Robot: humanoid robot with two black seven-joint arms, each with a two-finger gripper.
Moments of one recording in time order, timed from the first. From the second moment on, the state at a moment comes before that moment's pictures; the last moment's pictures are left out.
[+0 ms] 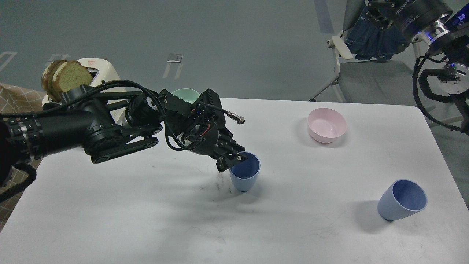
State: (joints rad) left arm -1.19 0.39 -0.03 -1.20 2.00 -0.38 -0.49; right arm 1.18 -0.42 0.43 0.54 -0.25 0.49 0.49
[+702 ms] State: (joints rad) left arm -1.24 0.56 -0.30 -1.12 1.11 -0.35 -0.49; right arm 1.14 -1.05 0.20 1.06 -0.73 0.49 0.49
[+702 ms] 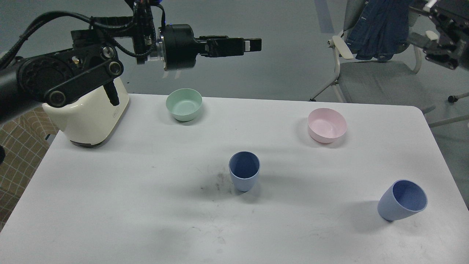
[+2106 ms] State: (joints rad) left arm -1.18 0.44 -0.29 -0.96 0.68 -0.32 -0.49; right arm 0.83 -1.30 -0.10 1.39 -1.34 0.20 0.49
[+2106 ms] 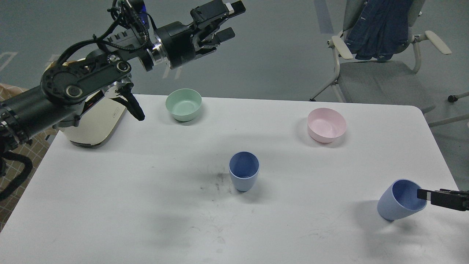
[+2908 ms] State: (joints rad) left arm -1.18 0.44 -0.30 -0.96 0.68 -0.32 -0.49; right arm 1.01 -1.35 -0.04 1.45 -1.36 0.24 0.49
